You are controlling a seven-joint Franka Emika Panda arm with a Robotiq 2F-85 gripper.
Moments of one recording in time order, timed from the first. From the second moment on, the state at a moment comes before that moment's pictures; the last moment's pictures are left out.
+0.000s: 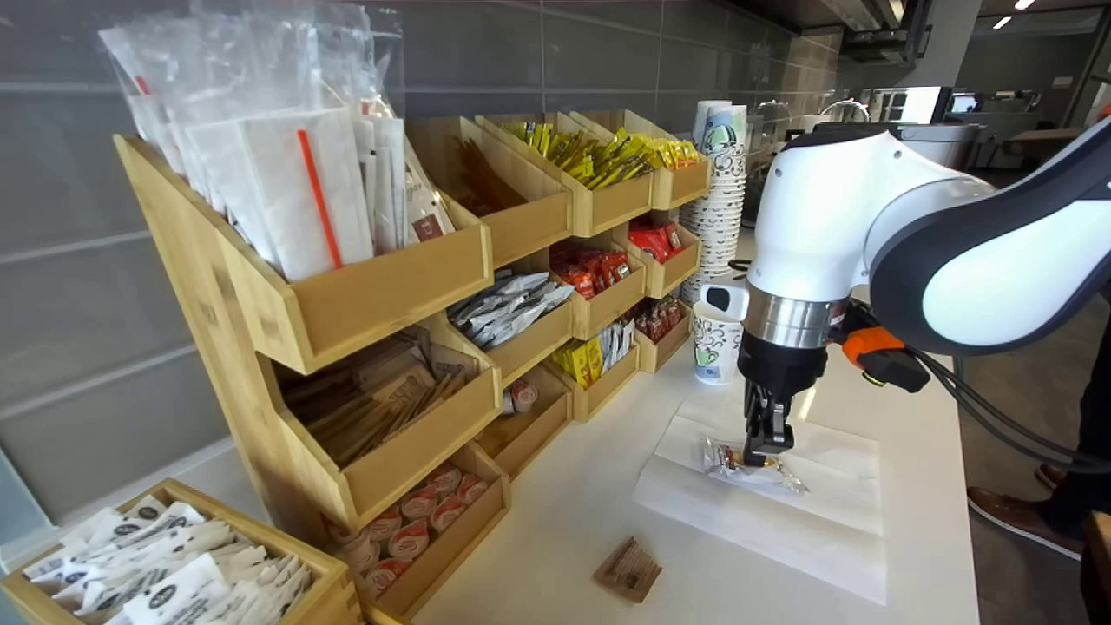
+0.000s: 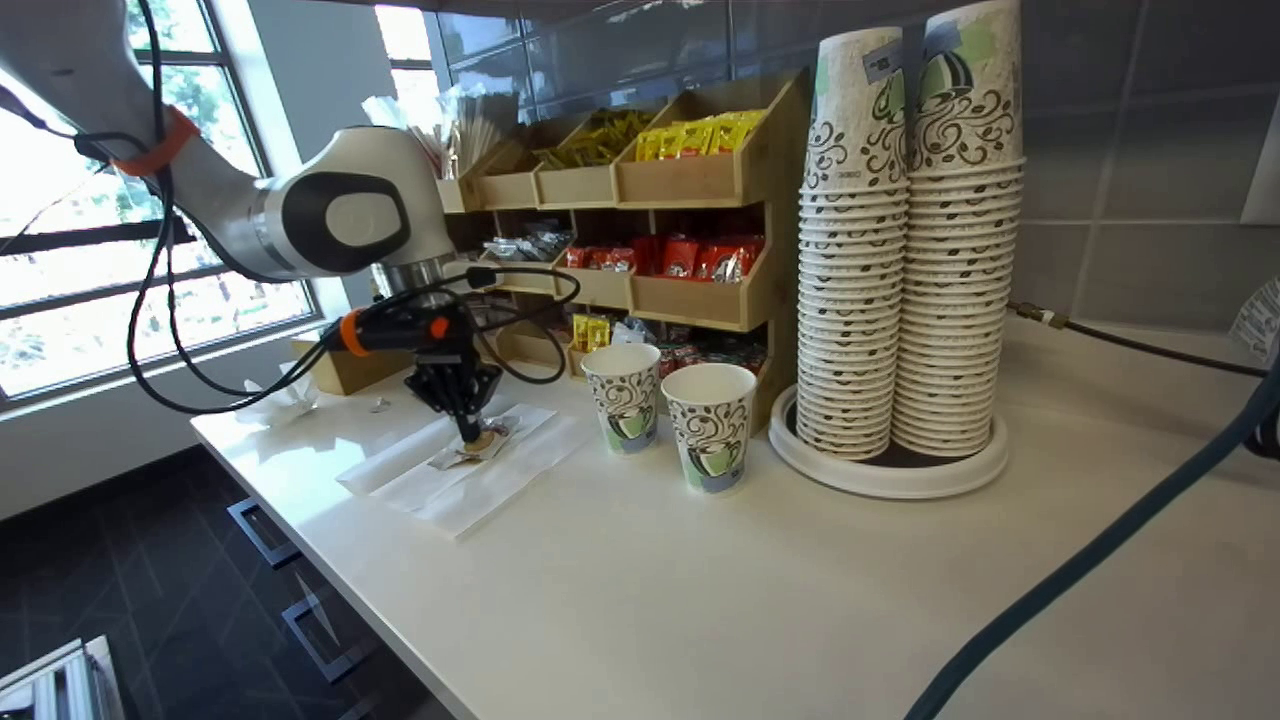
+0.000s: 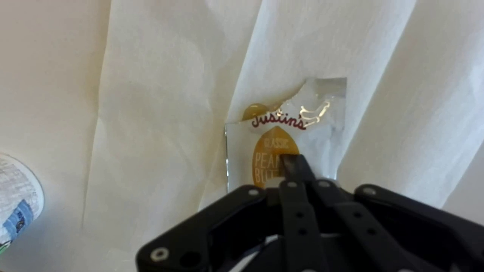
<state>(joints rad) 0.07 0.02 0.05 -2.48 -0.12 2.53 -0.20</state>
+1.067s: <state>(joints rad) 0.06 0.04 0.05 -2.48 -0.12 2.54 -0.20</state>
